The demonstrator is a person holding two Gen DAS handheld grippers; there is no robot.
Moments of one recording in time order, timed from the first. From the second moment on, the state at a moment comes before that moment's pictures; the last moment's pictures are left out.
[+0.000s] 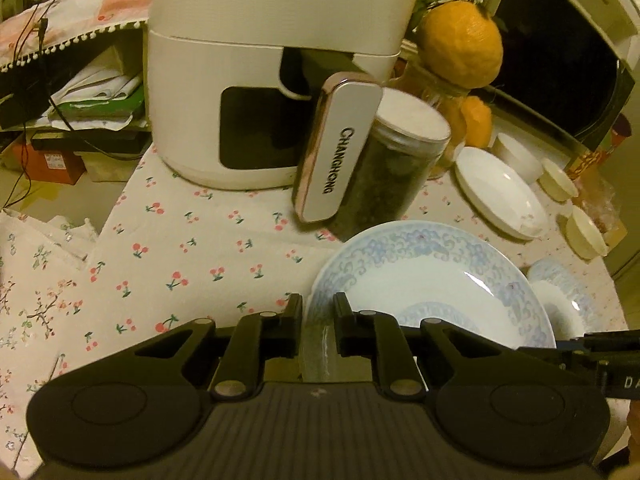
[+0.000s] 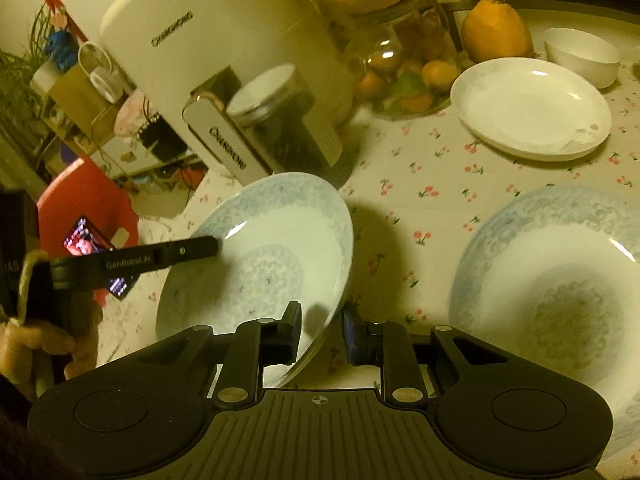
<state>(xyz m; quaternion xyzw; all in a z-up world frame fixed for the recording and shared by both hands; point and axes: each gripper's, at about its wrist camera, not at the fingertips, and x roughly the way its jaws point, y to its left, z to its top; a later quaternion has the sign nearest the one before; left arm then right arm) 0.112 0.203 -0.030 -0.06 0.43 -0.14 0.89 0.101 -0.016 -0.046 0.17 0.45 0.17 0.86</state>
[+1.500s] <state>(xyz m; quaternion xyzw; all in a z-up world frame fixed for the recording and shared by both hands) 0.116 0.039 -0.023 -0.03 0.45 -0.26 0.85 0.079 -0.194 -0.043 0.27 0.48 0.03 0.84</state>
